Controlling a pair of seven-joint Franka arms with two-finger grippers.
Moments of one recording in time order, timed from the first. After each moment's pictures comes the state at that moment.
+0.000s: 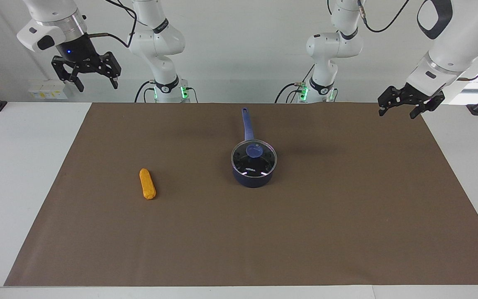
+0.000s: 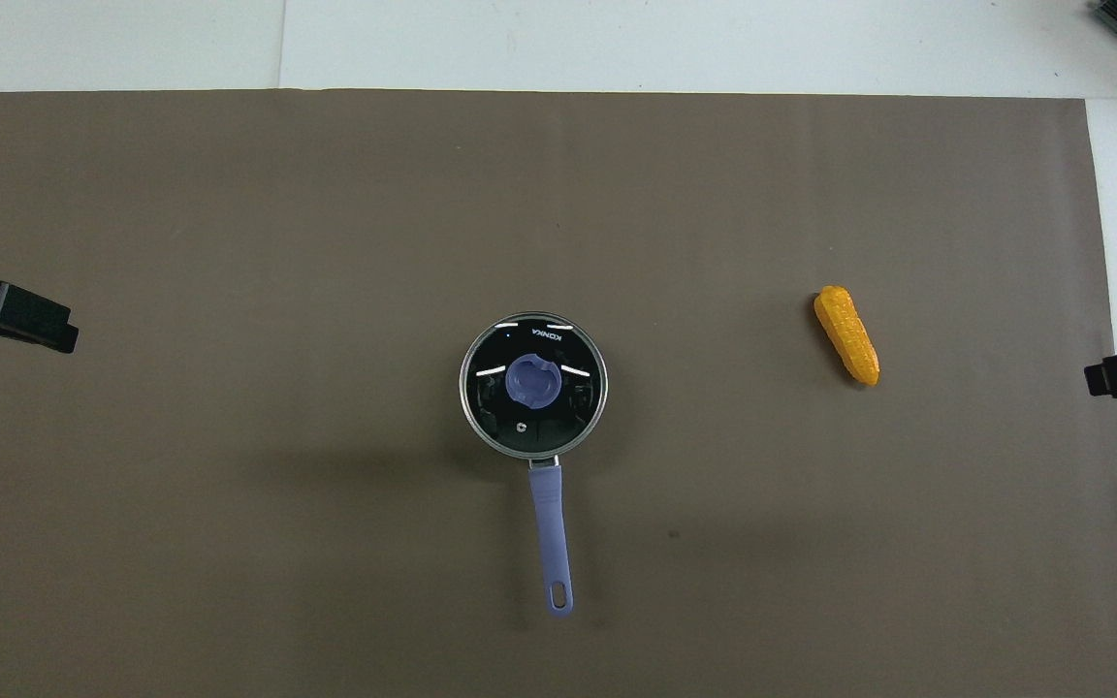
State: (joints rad) left arm -0.03 0.05 -0.01 -1.50 -0.01 1.45 0.14; right arm 0.07 -0.10 -0.13 -1.55 -0.01 1.43 -0.16
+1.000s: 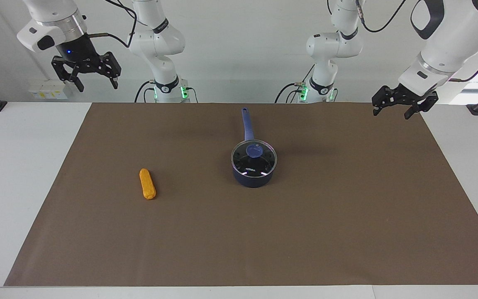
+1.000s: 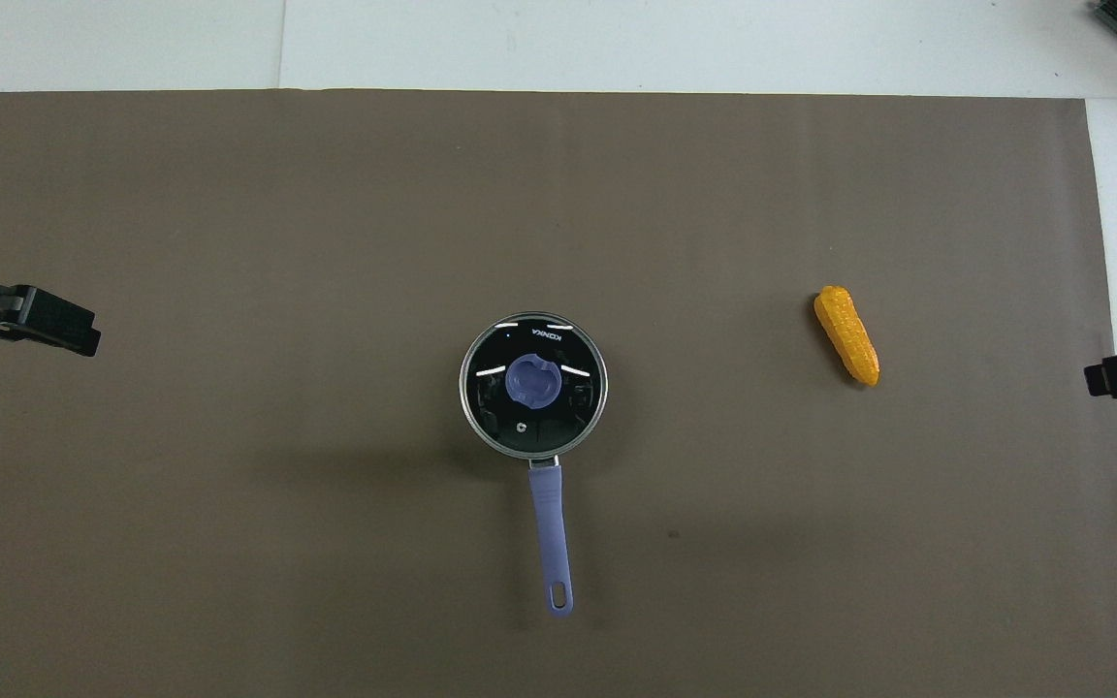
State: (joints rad) left arm -0.04 0.05 -0.03 -1.50 -0.01 1.45 0.14; right arm 0.07 -0.10 -0.13 -1.55 -0.01 1.43 -0.16
